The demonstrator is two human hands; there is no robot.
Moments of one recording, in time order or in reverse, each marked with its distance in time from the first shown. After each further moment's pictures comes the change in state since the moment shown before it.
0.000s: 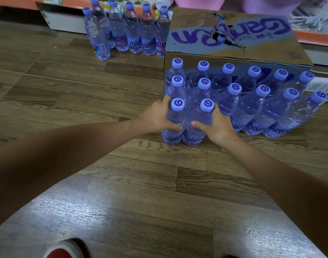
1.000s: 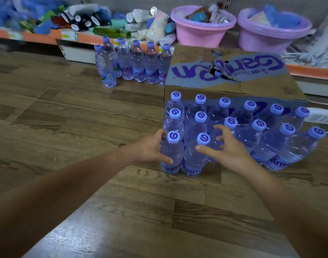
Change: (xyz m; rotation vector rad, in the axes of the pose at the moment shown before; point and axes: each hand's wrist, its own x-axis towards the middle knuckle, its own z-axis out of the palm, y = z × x) left_hand -0.001 -0.013 -0.007 -0.238 -0.160 -0.012; right_hand -0.001 -0.002 -0.047 0.112 -0.072 -0.015
